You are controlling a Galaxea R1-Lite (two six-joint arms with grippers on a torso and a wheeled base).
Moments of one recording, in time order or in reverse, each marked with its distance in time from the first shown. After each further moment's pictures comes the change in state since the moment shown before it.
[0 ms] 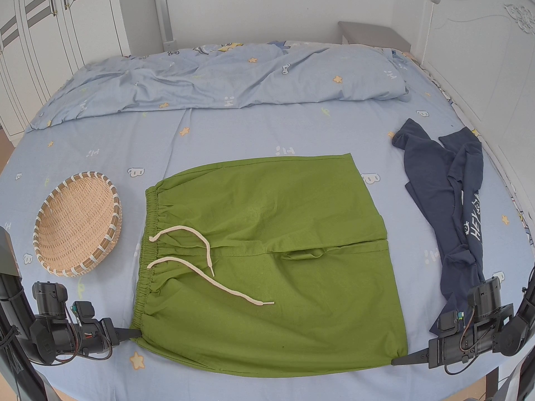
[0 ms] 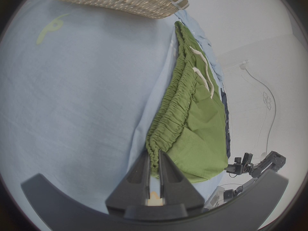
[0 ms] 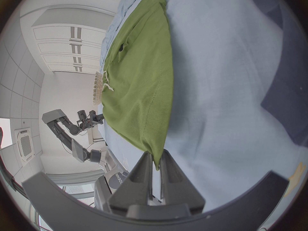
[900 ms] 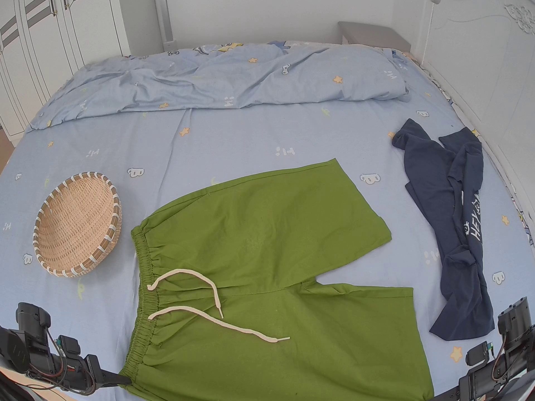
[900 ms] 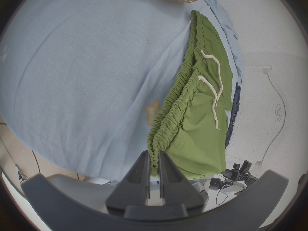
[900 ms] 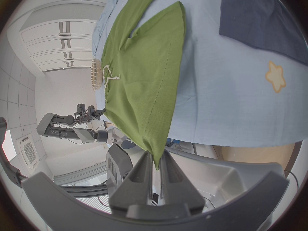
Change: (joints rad) left arm 0.096 -0.474 -0.001 0.864 0.027 0.082; right arm 0.023 -0.596 0.001 0.788 -0.011 -0.020
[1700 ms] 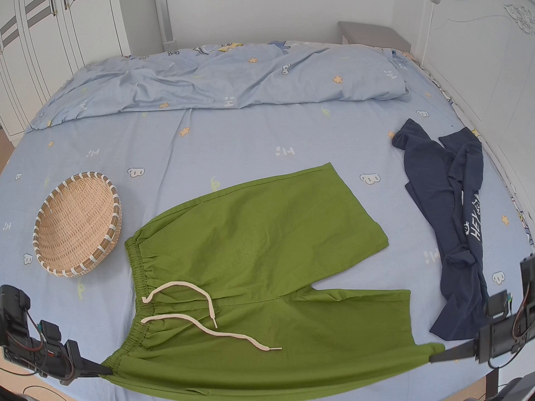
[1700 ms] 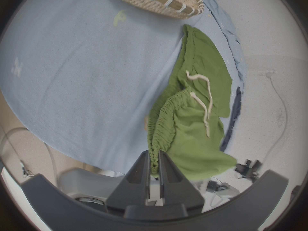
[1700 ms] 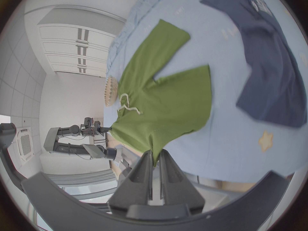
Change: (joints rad) left arm 0.141 -0.177 -0.232 0.502 0.034 0.139; right arm -0.039 -0.134 -0.309 0.221 -0.028 0.025
